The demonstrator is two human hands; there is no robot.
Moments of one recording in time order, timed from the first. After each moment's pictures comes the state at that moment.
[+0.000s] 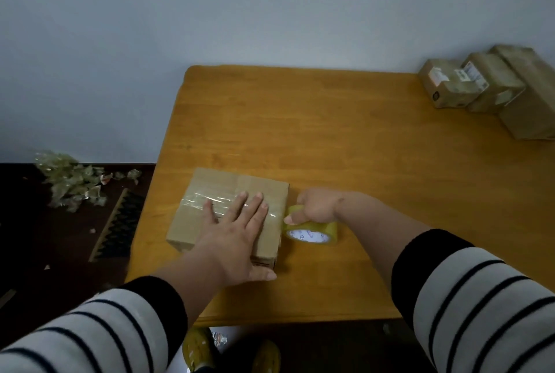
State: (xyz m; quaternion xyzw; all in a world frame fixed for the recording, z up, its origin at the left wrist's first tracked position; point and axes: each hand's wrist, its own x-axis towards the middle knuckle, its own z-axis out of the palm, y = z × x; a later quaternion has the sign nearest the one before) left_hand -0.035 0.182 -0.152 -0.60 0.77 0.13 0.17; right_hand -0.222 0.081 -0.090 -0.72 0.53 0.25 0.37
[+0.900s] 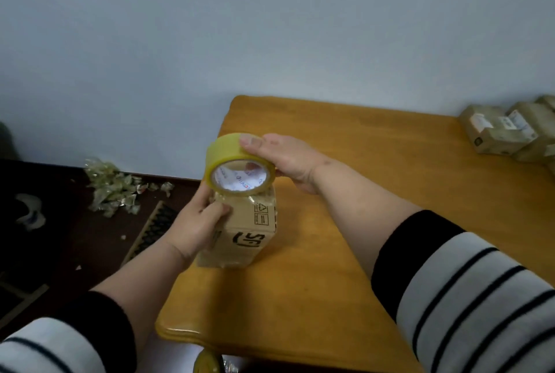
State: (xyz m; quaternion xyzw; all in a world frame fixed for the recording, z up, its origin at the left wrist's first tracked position) left_hand 0.073 0.173 -0.085 -0.65 0.41 0.47 -0.44; right_hand -0.081 0.047 -0.007 -0.69 0.43 -0.16 0.56
